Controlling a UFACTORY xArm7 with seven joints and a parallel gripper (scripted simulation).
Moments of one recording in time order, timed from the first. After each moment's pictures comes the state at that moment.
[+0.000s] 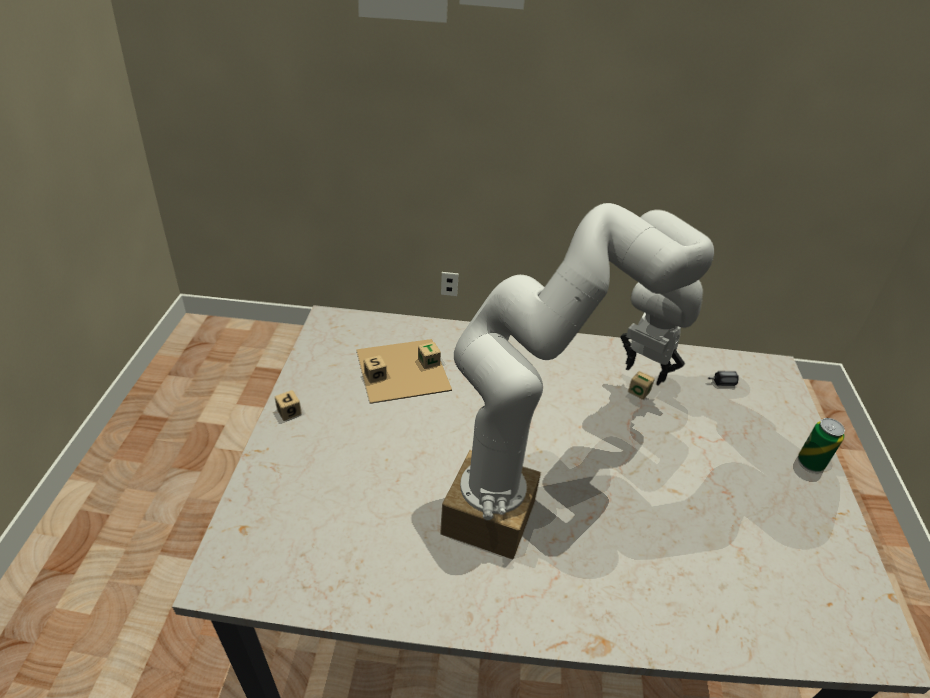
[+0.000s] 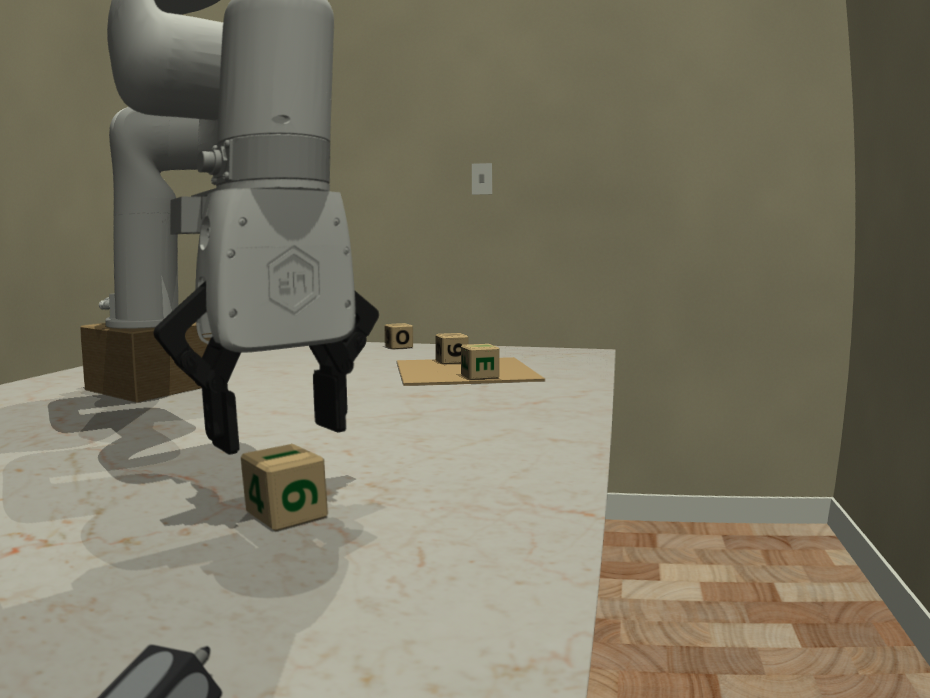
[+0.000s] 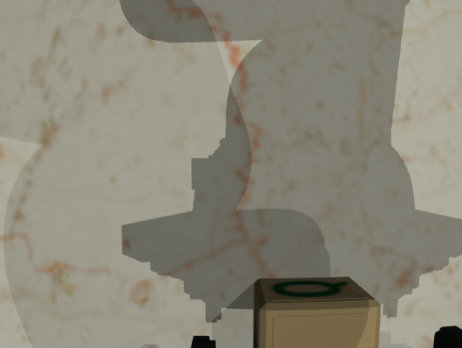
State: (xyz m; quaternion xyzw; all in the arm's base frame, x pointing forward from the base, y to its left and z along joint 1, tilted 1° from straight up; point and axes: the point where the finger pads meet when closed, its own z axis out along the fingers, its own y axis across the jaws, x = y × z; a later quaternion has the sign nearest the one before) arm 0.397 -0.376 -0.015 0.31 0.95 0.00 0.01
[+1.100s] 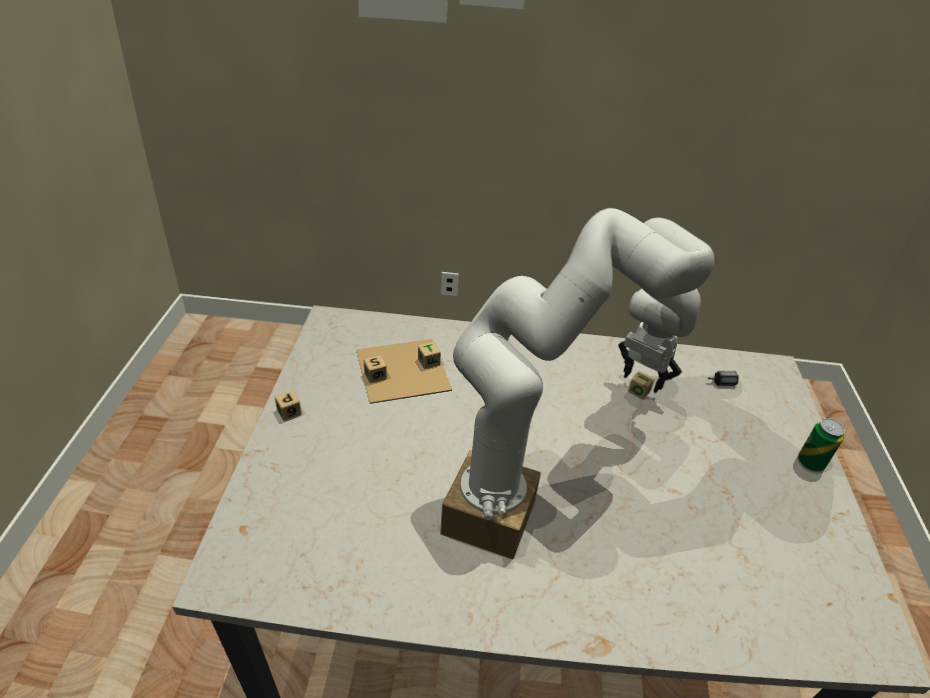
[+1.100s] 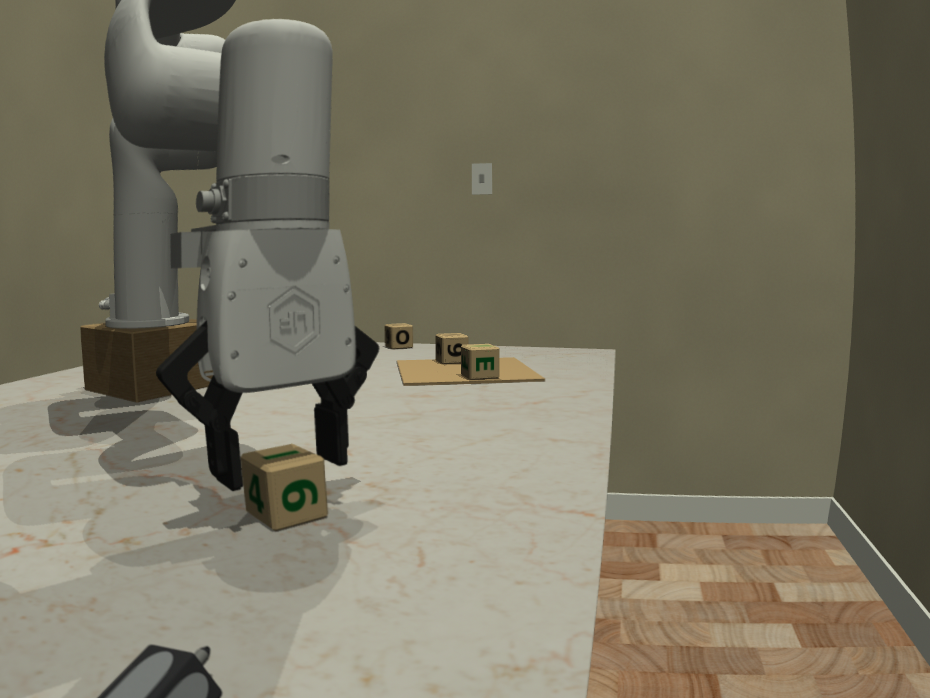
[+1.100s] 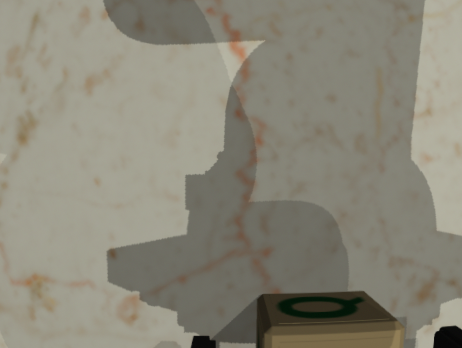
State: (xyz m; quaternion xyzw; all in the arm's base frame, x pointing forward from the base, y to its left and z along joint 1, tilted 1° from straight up) arm 0.397 -0.376 -0.039 0.31 0.95 0.00 0.01
